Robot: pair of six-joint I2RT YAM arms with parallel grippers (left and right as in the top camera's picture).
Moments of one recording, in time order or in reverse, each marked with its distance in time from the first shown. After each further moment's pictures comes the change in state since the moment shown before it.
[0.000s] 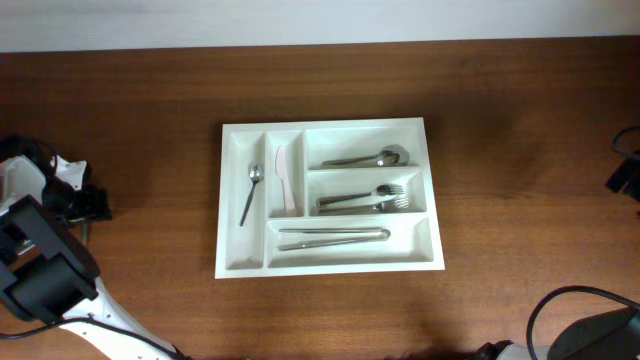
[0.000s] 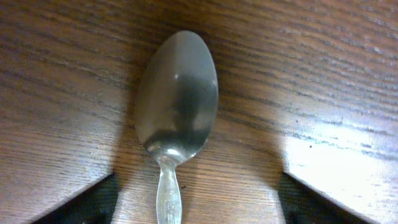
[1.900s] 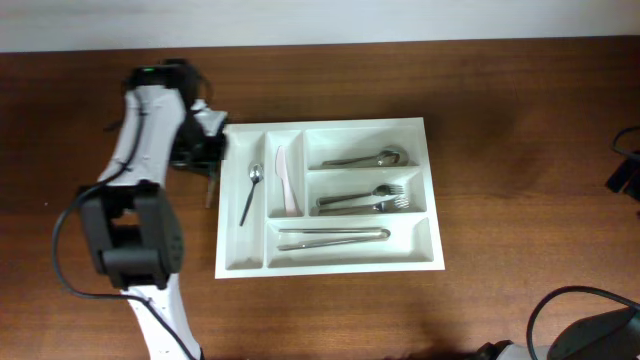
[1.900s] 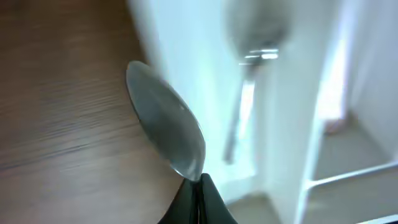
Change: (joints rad) left arm -0.669 -0.022 0.286 -0.455 0.142 -0.318; right arm 0.000 0.000 0.000 0.000 0.000 0.000
